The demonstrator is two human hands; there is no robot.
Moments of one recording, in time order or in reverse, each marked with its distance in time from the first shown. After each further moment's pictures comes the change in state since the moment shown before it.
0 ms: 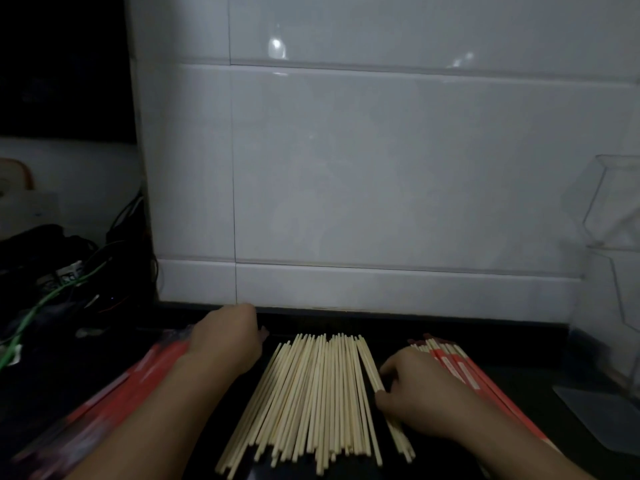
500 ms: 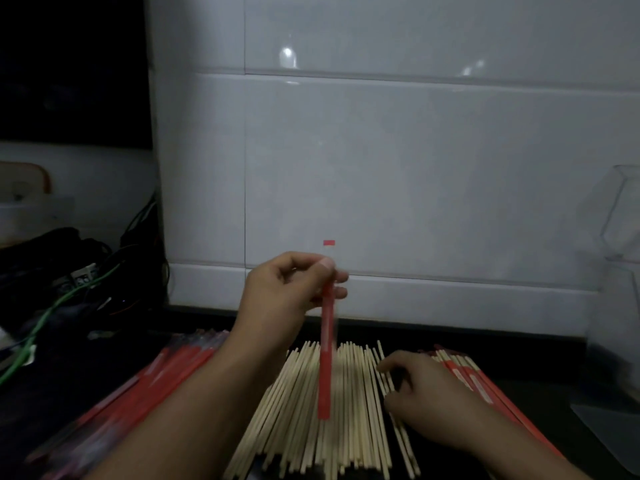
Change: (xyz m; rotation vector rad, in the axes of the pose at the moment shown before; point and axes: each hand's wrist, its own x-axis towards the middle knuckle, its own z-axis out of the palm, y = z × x) left_hand -0.045 0.057 -0.068 -1.636 0.068 0.157; right_hand 0.003 0.000 -0.001 0.189 0.004 -0.011
